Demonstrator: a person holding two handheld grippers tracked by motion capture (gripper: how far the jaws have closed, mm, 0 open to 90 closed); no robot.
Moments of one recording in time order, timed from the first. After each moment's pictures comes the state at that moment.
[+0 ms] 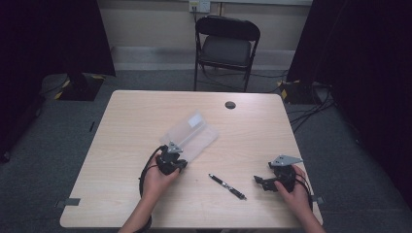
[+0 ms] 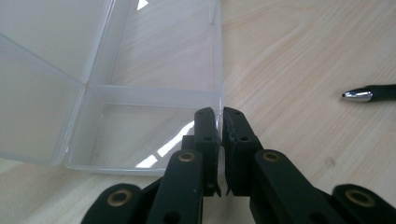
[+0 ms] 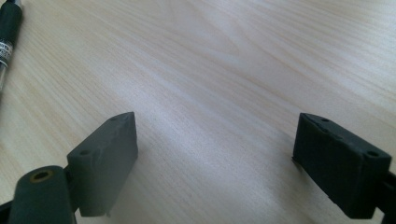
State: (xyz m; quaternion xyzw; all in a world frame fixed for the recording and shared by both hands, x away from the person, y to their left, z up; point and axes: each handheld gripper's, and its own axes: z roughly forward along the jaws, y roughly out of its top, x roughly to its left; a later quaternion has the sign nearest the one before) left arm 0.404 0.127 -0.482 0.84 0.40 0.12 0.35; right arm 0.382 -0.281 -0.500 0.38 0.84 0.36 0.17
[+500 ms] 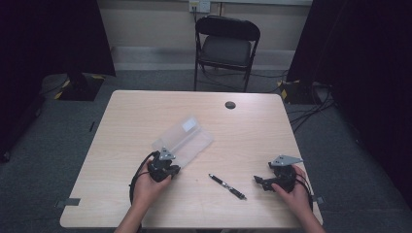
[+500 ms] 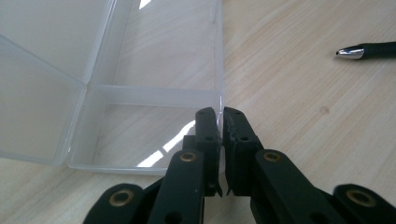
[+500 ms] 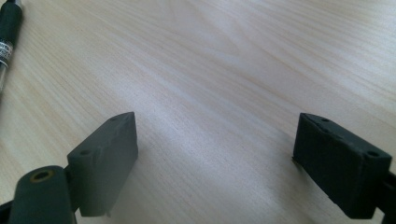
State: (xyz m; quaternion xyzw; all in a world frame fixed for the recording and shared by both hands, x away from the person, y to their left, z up) left arm 0.382 0.150 -0.481 0.85 0.39 0.13 0.34; right arm 0.382 -0.281 -0.500 0.38 0.84 0.36 0.17
